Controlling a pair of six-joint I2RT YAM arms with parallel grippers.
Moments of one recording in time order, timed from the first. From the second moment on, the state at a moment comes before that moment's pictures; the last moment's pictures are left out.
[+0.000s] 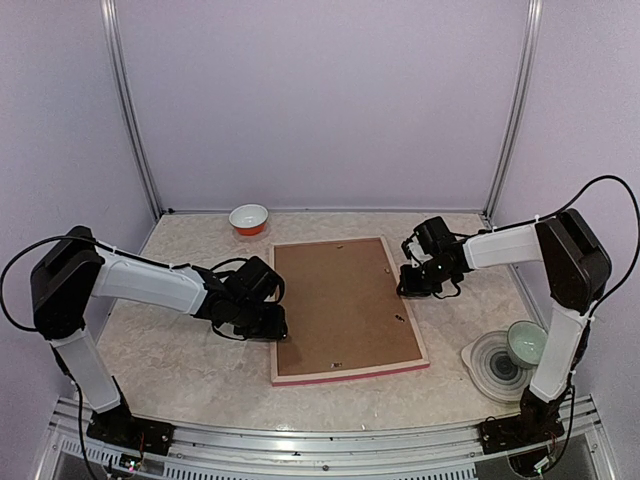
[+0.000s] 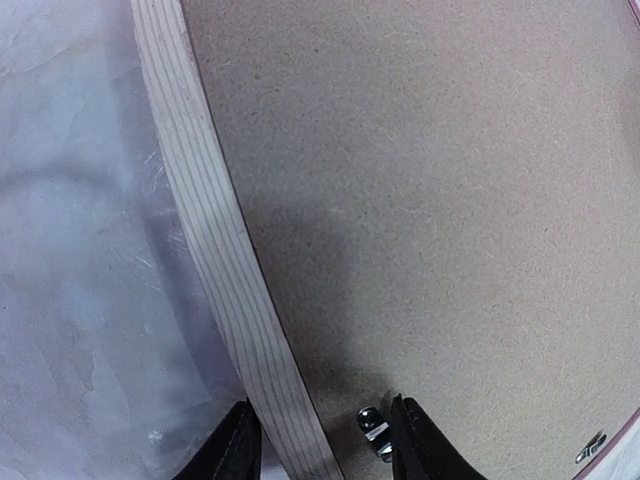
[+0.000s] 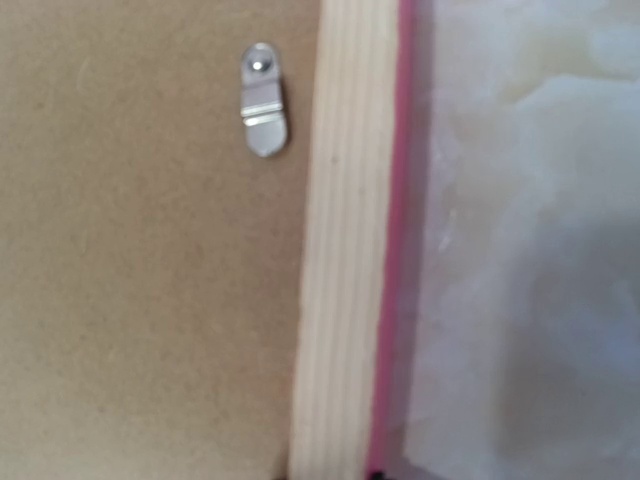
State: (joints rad) left arm -0.85 1.75 0.95 -0.24 -0.09 -0.67; right arm 0.46 1.87 1.10 -0.23 -0.13 0.34
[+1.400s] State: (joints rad) left arm -0.85 1.73 0.94 -0.26 -0.09 -0.68; right arm 0.46 1.87 1.10 -0.23 -0.13 0.33
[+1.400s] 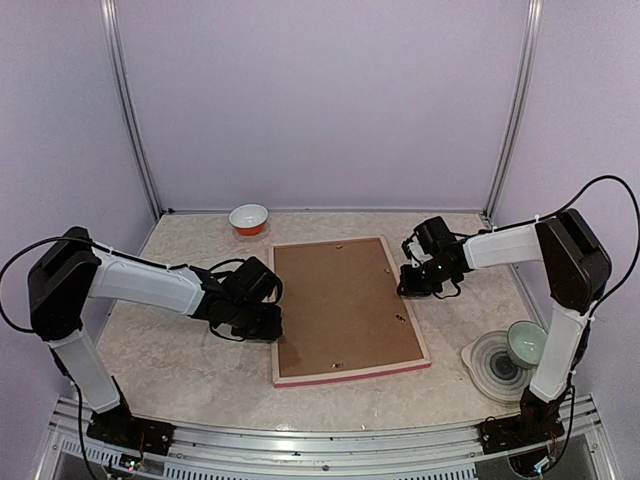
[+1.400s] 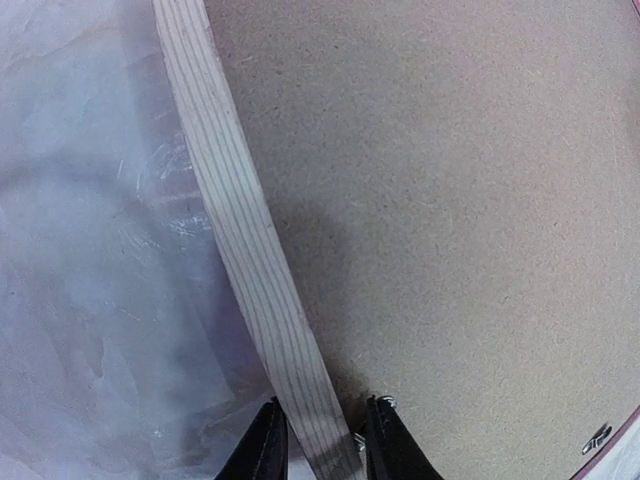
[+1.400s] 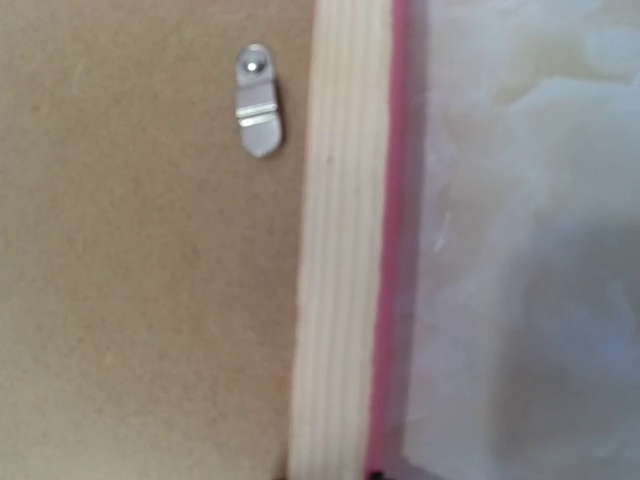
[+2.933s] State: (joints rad) left arm -0.87 1.73 0.95 -0.32 -0.09 -0.61; right arm 0.46 1.87 1.10 -0.23 -0.13 0.33
